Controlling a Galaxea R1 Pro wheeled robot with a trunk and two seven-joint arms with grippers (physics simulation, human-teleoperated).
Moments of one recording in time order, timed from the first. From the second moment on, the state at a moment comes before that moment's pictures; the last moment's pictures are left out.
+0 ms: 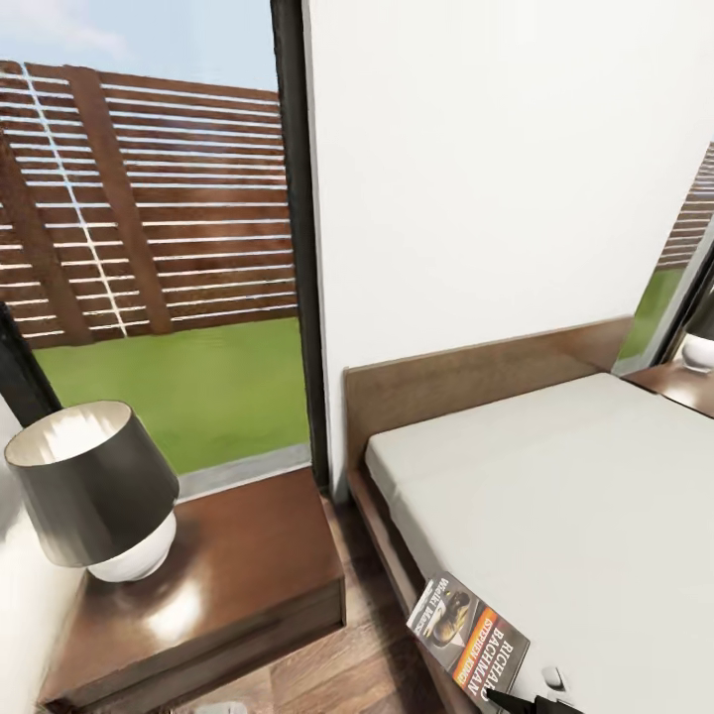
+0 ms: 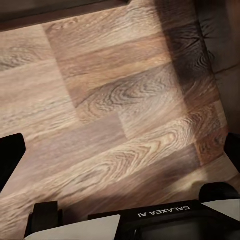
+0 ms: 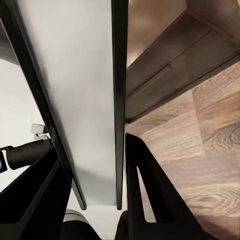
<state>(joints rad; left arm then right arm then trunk) -0.26 0.07 0.04 -0.36 0.12 0.11 -0.34 -0.48 -0.30 -0.15 0.02 -0.19 0.07 1.31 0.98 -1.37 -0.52</state>
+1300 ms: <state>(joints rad) -0.26 0.07 0.04 -0.36 0.12 0.11 -0.34 -0.48 -0.30 -0.16 0.02 -0.19 0.07 1.31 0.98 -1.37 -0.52</state>
